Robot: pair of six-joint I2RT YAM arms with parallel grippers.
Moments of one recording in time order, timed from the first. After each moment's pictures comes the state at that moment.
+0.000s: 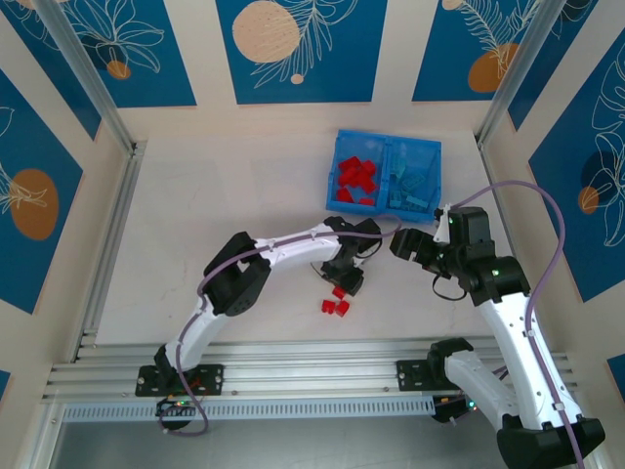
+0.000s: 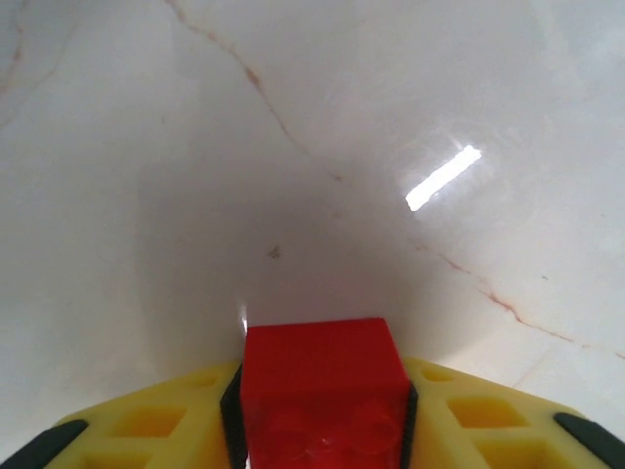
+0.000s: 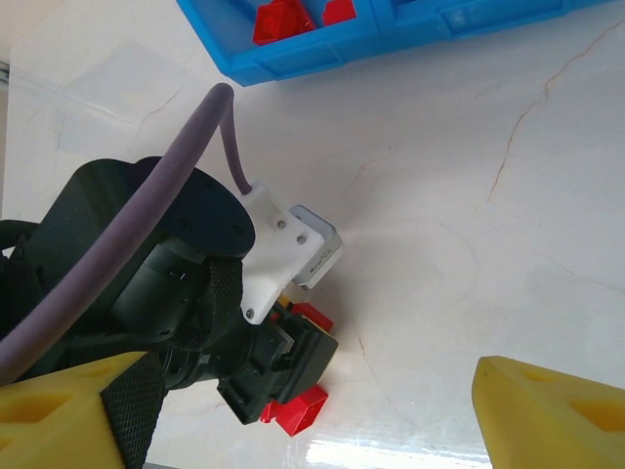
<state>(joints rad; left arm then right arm) -1.01 2.28 1.84 -1.04 0.11 -0.34 0.18 0.80 0.94 -0.96 -0.24 0.55</state>
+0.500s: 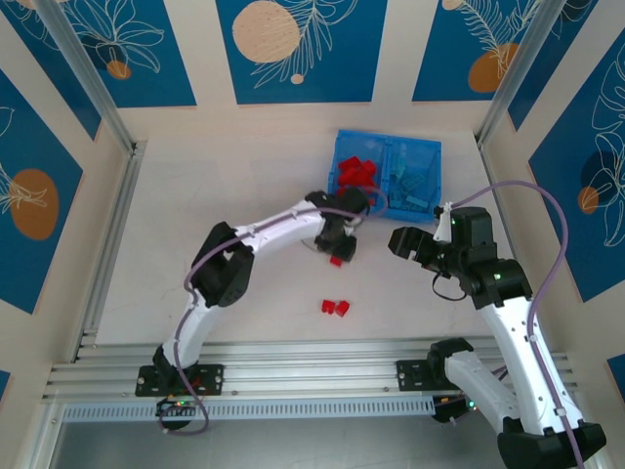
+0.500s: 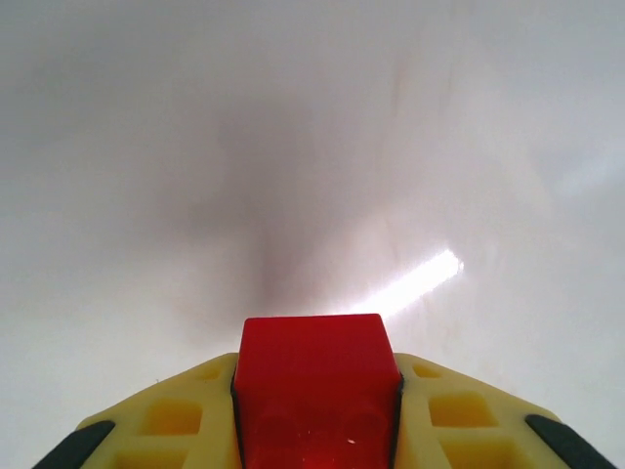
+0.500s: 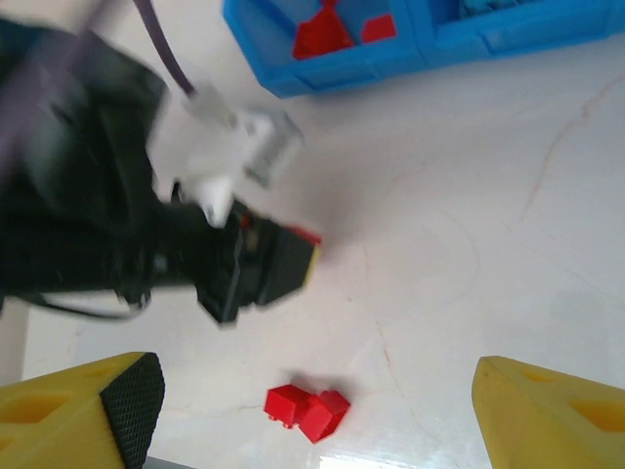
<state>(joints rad) -0.85 2.24 1.98 -0.99 0.05 -0.34 0.19 0.77 0.94 -0.91 -0.29 0.55</state>
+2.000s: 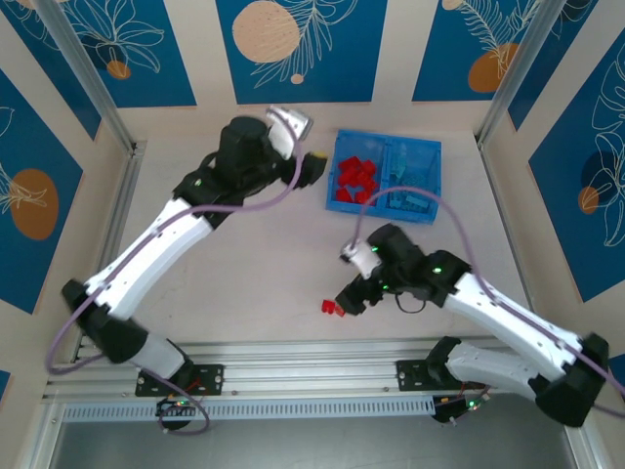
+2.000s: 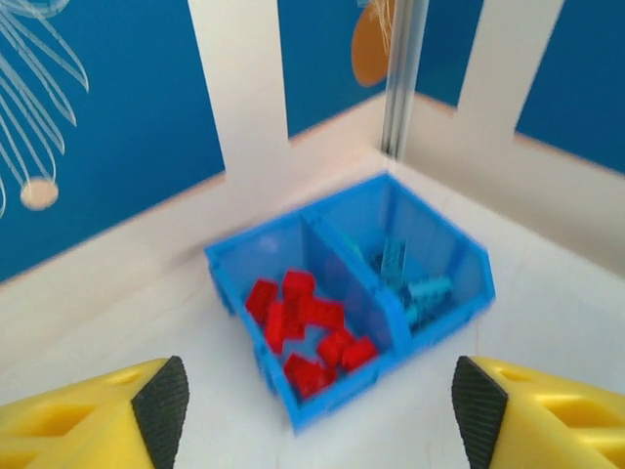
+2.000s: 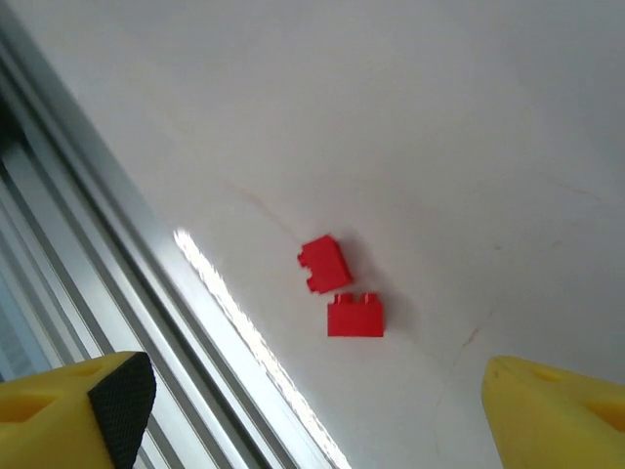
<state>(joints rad) -0.71 1.45 1.59 -0.46 0.03 0.06 0.83 1.04 0.89 -0.86 -0.18 -0.02</state>
